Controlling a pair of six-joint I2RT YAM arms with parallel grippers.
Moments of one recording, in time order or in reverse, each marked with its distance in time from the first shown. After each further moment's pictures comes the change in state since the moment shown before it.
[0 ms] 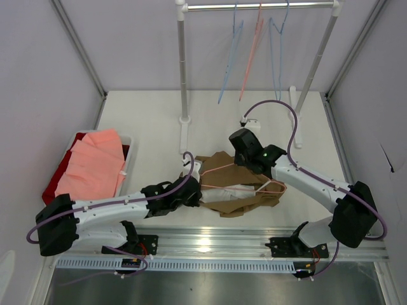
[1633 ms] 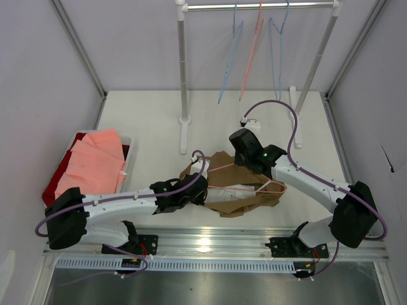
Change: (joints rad) left arm -0.022 0.130 0.095 -0.030 -0.028 0.042; right arm 0.000 -0.003 0.000 -0.001 0.000 0.000
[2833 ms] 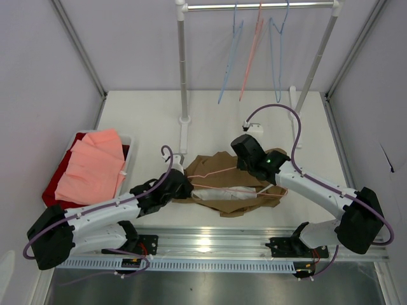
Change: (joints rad) left arm 0.209 -0.229 -0.207 0.119 0.054 -0.158; right arm 0.032 -0.068 -0.063 -0.006 0.047 0.009
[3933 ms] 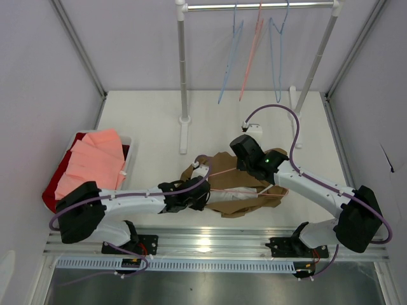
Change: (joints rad) left arm -0.182 0.313 0.166 -0.120 0.014 0.141; right arm 0.000 0.016 0.000 -0.004 0.003 0.000
